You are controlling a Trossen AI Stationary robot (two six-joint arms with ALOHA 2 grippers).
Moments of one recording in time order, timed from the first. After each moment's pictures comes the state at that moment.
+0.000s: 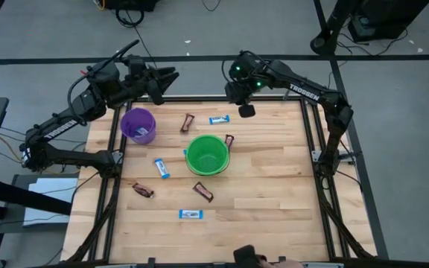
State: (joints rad) left arm 0.50 1.05 1.29 -0.18 0.03 -0.39; right arm -0.57 1.85 1.86 -1.04 -0.24 -0.79
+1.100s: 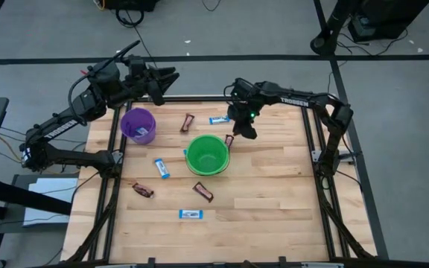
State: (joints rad) left arm 0.50 1.05 1.29 -0.19 0.03 -0.37; right arm -0.56 1.85 1.44 -0.89 -0.58 -0.52
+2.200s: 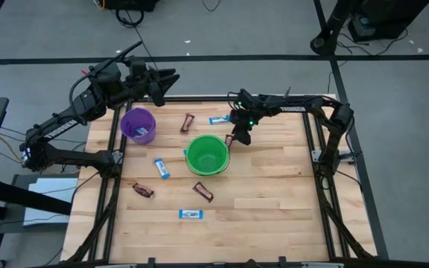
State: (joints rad) left arm 0.50 1.05 1.29 -0.21 0.03 -0.37; right arm -0.57 1.85 1.14 -0.43 -0.54 -0.24
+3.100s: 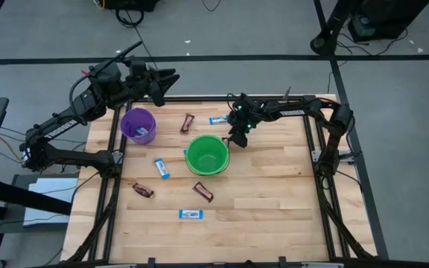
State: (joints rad) left arm 0.50 1.05 1.29 -0.21 0.03 -0.37; right arm -0.54 1.85 1.06 -0.23 -0.49 -0.15
